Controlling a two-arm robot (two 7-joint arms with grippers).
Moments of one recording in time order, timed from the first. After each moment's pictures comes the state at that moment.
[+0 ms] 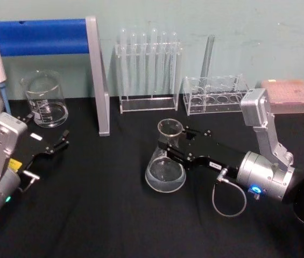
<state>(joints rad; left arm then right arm) -0.20 0.60 0.45 -1.41 -0.25 -0.12 0.03 0.29 0.46 -0.47 -1.47 0.49 0.03 0.58</state>
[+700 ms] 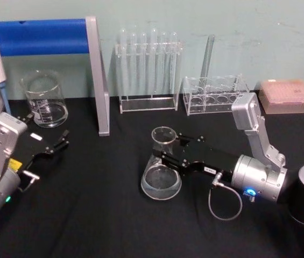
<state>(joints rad) -0.20 0.60 0.45 -1.41 -0.25 -0.12 0.03 0.33 0.46 -0.52 -1.42 0.51 0.03 0.61</state>
